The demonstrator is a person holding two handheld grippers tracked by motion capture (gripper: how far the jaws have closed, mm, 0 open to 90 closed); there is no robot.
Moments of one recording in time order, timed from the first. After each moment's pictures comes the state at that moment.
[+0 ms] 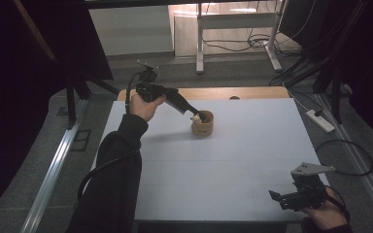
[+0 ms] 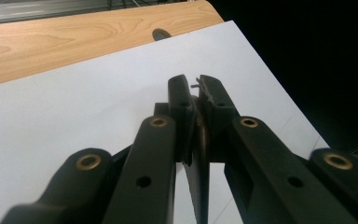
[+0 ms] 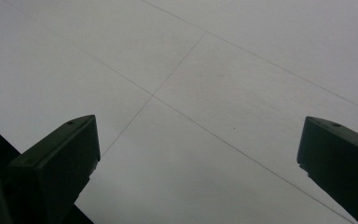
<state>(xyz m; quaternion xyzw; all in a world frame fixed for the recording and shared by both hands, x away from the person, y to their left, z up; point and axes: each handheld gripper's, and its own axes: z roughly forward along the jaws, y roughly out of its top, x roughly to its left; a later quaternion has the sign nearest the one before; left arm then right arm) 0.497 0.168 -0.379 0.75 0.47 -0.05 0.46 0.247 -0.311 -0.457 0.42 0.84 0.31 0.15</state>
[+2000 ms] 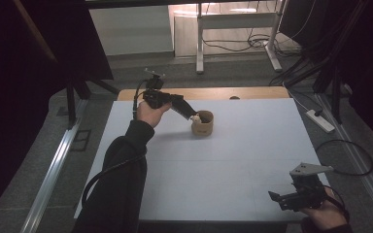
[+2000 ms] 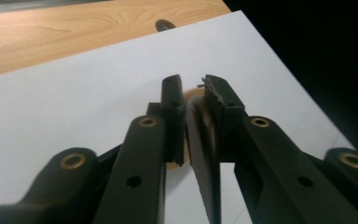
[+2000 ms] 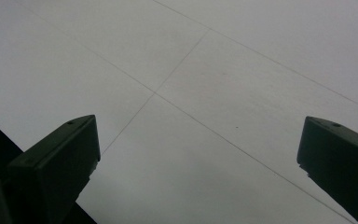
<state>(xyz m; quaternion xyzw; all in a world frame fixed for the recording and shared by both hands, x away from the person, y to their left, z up) 0.497 0.151 -0.405 0.77 0.46 -0.02 0.45 0.248 -0.309 -0.458 0.41 0.85 0.31 0.15</state>
